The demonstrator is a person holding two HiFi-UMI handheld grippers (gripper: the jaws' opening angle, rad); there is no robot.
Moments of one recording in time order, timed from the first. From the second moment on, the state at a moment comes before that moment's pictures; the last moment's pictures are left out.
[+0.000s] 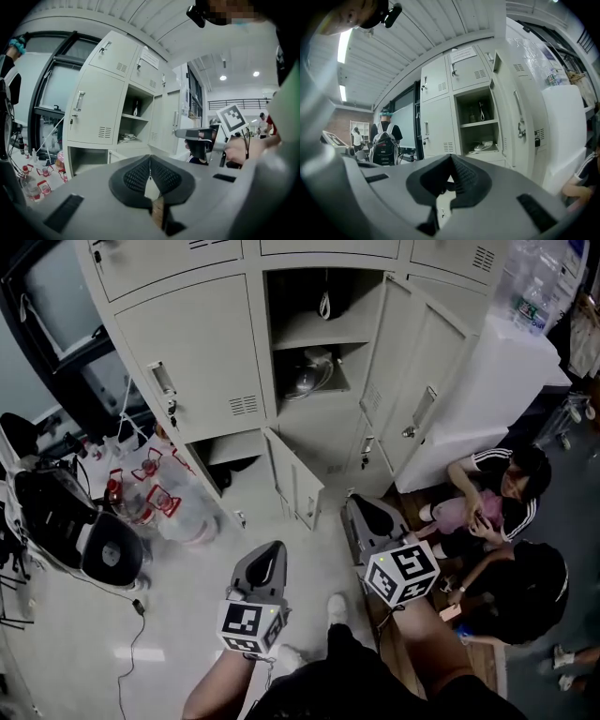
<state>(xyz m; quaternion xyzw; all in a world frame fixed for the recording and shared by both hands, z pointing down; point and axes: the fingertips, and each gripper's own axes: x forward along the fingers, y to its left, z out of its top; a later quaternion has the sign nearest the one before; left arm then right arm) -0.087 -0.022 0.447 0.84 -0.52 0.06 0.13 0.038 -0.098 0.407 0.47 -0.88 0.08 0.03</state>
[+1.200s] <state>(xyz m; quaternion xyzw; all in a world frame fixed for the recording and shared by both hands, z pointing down) -0.014 -0.163 0.593 0.80 -0.57 0.13 0.17 0.068 -0.204 0.510 0.39 -0.91 0.13 0.09</state>
